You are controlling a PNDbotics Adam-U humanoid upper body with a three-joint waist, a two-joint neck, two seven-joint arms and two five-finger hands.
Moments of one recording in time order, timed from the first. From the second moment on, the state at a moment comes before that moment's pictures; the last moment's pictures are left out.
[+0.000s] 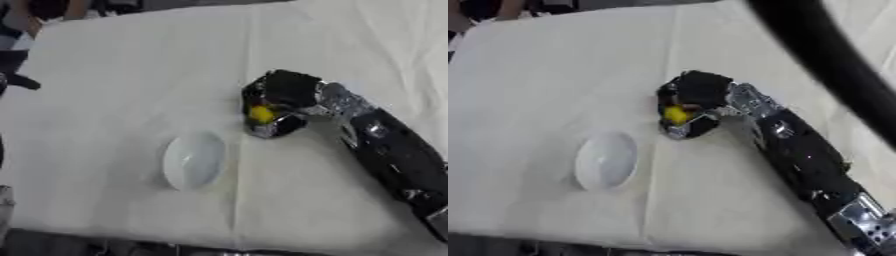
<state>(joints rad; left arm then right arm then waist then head) -0.19 0.34 -0.03 -1.92 -0.07 -0.34 0.24 -0.72 -0.40 0.35 -1.14 1.30 -0.72 0.03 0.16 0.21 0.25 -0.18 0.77</state>
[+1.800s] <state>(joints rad) -0.19 0.34 -0.03 -1.94 -0.08 -0.34 0.23 -0.73 -0.43 0.36 -1.15 0.94 -0.71 0.01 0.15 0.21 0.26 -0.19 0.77</state>
